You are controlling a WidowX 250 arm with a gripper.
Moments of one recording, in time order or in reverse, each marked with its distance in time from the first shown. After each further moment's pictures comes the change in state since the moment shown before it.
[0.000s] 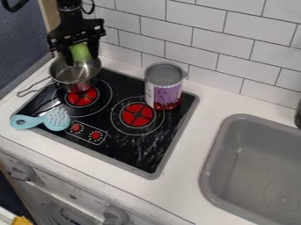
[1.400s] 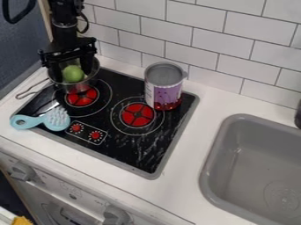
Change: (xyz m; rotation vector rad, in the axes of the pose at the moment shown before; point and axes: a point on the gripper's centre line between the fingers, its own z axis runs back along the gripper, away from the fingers) arm -0.010 0.021 -0.017 0.124 0.051 0.064
